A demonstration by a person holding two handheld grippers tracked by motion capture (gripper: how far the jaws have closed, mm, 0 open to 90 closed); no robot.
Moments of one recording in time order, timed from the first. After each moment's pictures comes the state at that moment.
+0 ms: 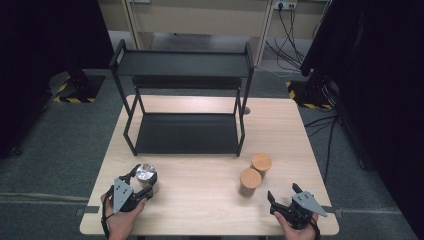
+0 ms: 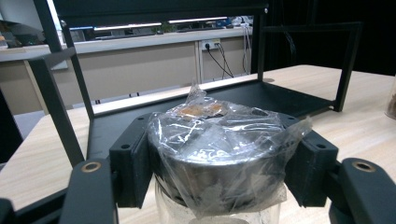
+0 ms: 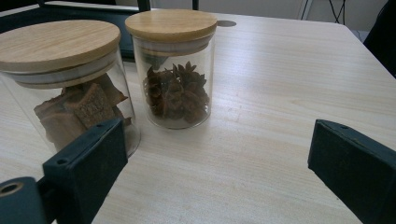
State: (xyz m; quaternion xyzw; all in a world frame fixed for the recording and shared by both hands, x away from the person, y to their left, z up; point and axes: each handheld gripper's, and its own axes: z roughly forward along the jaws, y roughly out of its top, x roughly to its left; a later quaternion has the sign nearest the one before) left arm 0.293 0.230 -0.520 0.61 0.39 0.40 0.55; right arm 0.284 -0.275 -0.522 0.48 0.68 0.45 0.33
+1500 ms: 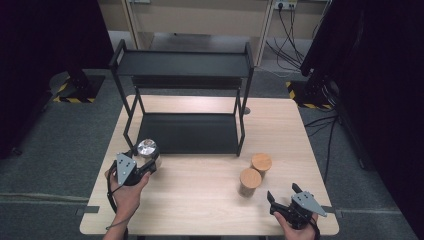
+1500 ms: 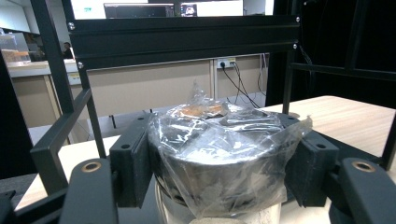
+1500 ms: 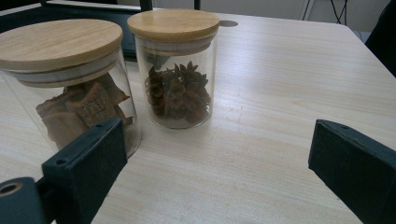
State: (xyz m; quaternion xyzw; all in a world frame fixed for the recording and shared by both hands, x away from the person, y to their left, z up) left arm 0.350 0.222 -0.480 0.58 0.40 0.43 0.56; right arm 0.284 -0.275 -0.522 0.48 0.68 0.45 0.33
